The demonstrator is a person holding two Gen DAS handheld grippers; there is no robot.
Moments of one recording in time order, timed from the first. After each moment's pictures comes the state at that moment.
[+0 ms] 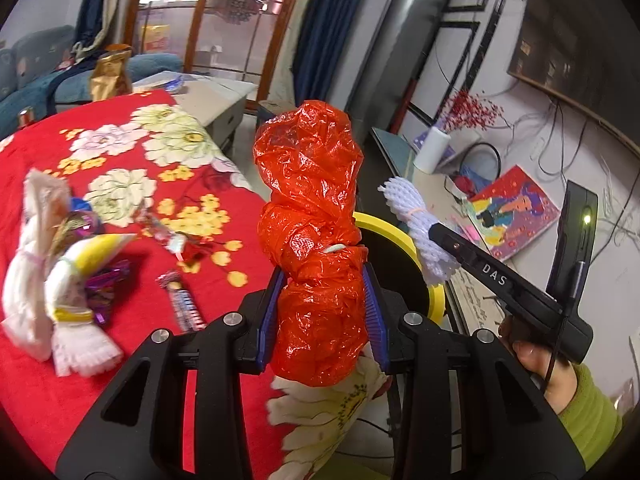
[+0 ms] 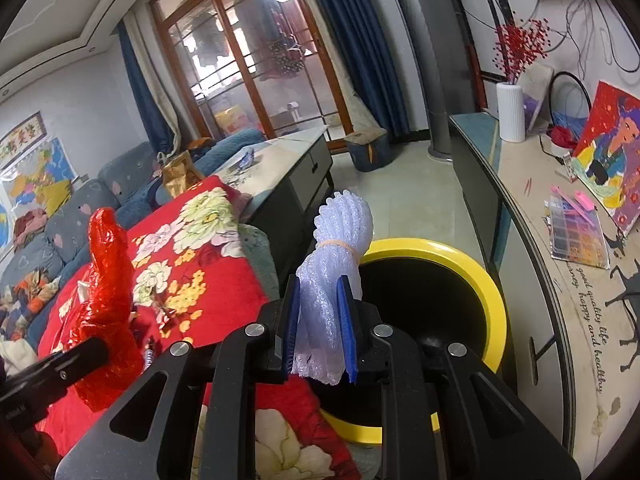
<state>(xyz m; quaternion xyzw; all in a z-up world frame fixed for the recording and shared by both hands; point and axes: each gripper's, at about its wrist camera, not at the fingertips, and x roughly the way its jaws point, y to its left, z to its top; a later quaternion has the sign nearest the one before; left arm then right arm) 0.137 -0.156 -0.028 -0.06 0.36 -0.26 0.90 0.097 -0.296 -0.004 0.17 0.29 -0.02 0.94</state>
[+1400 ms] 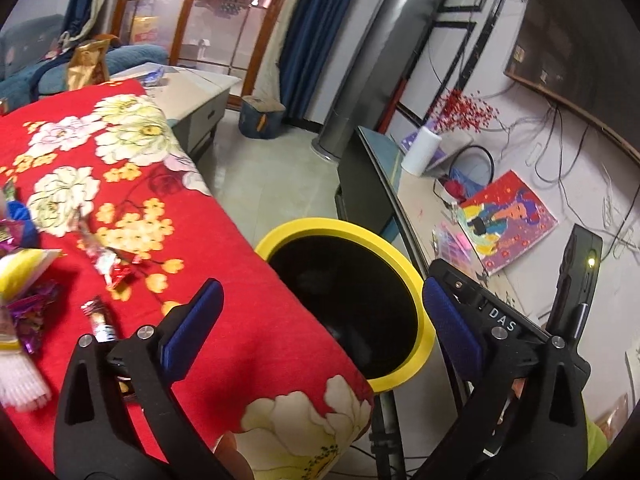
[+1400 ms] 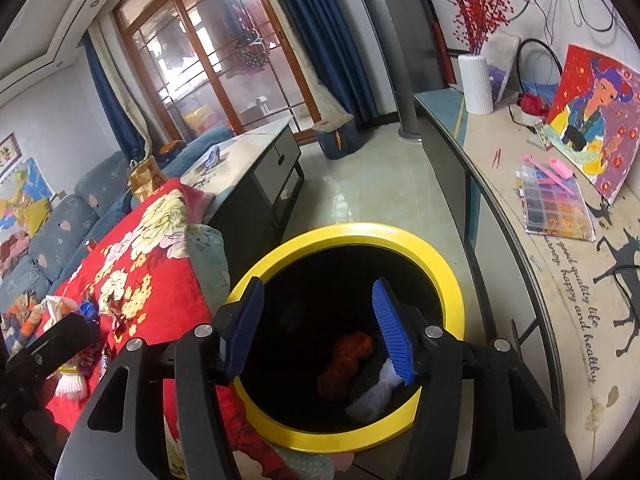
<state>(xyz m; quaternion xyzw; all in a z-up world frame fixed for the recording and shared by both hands) 0.173 -0.195 -0.046 -0.08 0.36 -0.27 0.89 0.100 -0.347 -0.032 0.20 0.31 -0.06 0.93</state>
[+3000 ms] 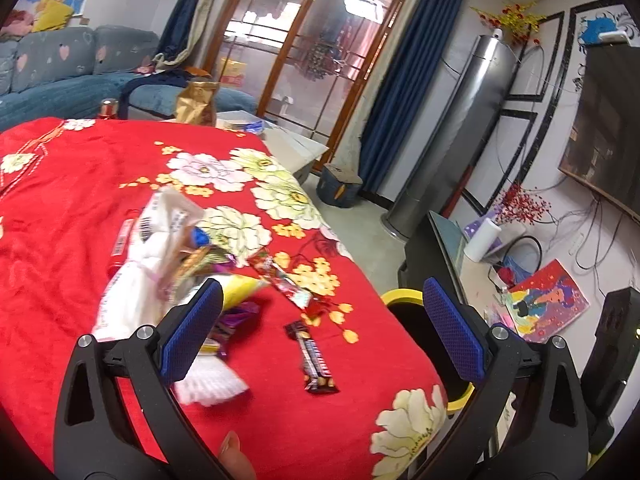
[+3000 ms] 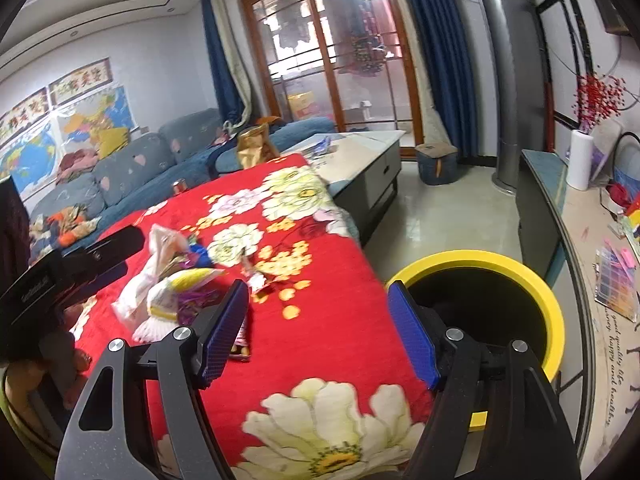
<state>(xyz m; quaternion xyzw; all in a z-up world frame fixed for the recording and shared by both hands) 0.137 -0.040 -0.015 -0.16 0.27 -0.14 0.94 0.083 -0.188 0.020 0.08 0.28 0.10 0.95</state>
